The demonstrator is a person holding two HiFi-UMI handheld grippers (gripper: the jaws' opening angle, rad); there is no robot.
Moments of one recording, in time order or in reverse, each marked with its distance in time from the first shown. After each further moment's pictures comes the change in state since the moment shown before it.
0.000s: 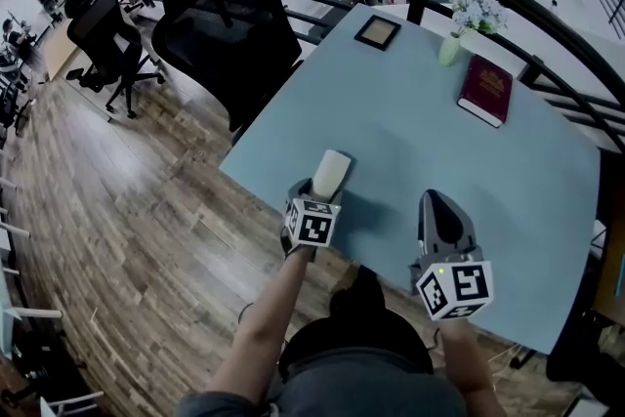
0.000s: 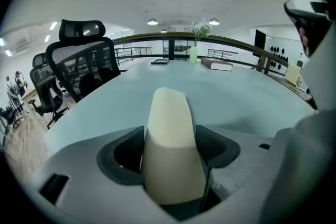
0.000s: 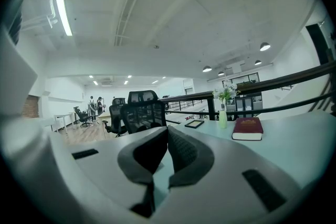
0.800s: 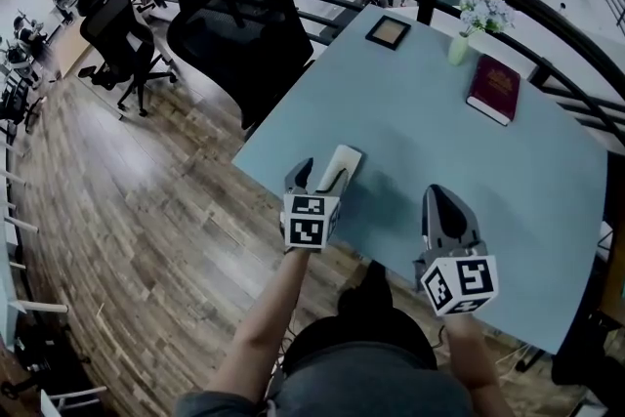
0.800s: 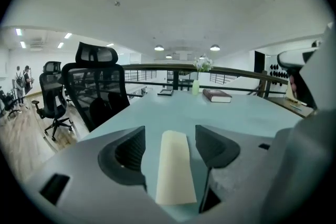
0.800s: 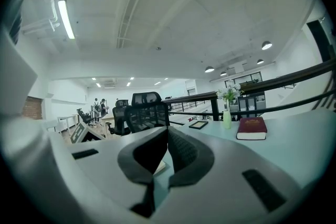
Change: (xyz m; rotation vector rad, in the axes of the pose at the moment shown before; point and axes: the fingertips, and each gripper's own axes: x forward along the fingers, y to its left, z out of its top) left arm -0.075 0.013 0.074 -0.045 -0.282 0.022; right arm -0.006 0.013 0.002 0.014 -0.016 0.027
